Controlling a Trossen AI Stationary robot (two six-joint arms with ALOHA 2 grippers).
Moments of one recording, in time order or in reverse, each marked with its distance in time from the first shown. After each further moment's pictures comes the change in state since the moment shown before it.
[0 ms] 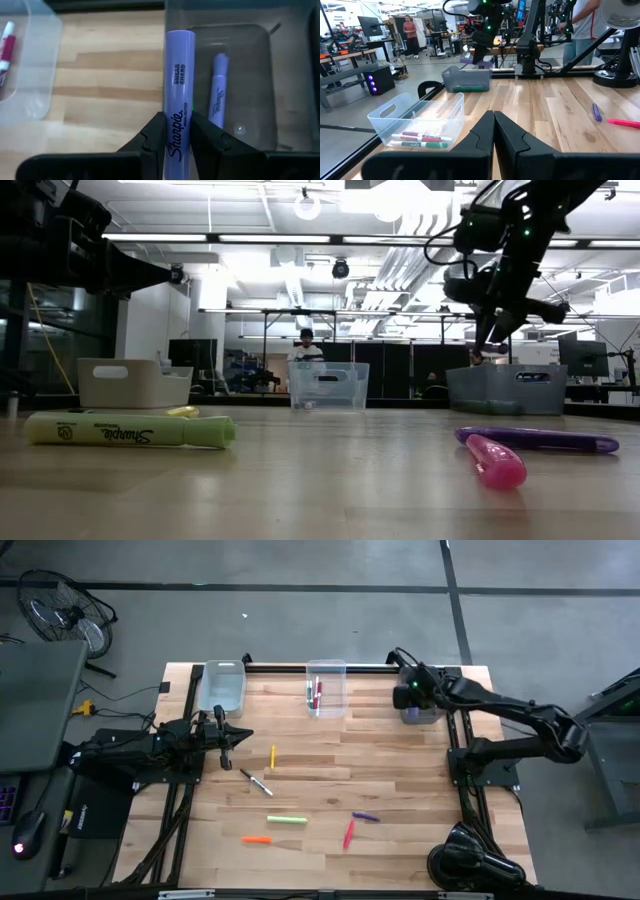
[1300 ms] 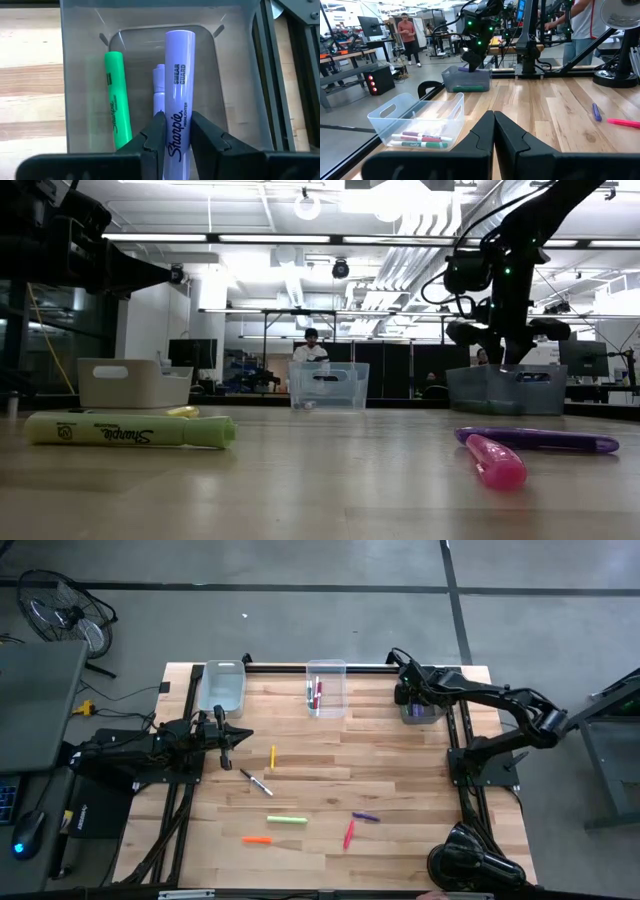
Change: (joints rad) left arm 0.000 0.000 0.000 0.000 0.000 0.000; right arm -0.125 0.212 -0.001 0.010 0.123 -0.028
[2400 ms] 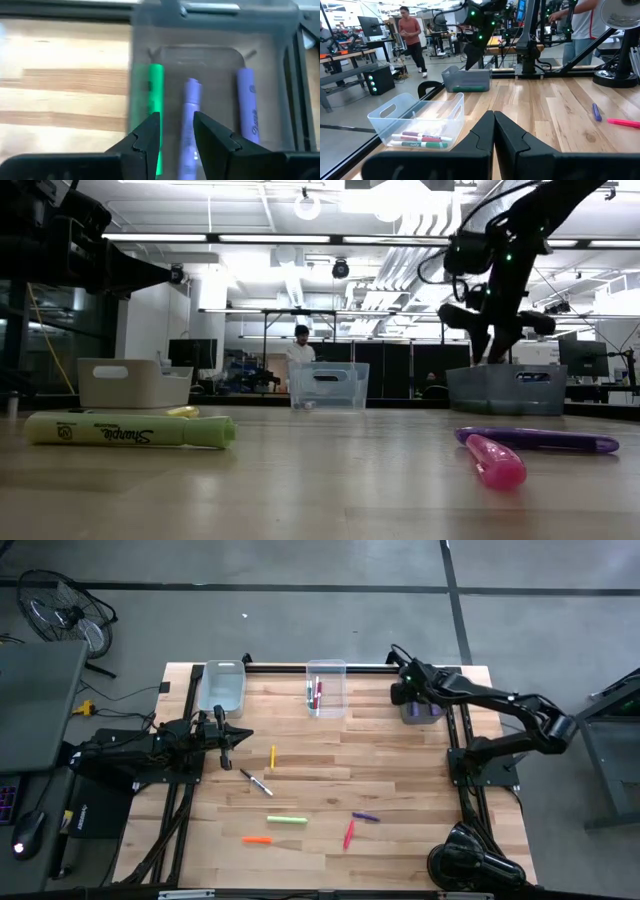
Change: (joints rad) left arm 0.000 0.000 0.000 0.000 0.000 0.000; right arm 0.048 -0.075 -0.002 0.084 -0.038 -0.102
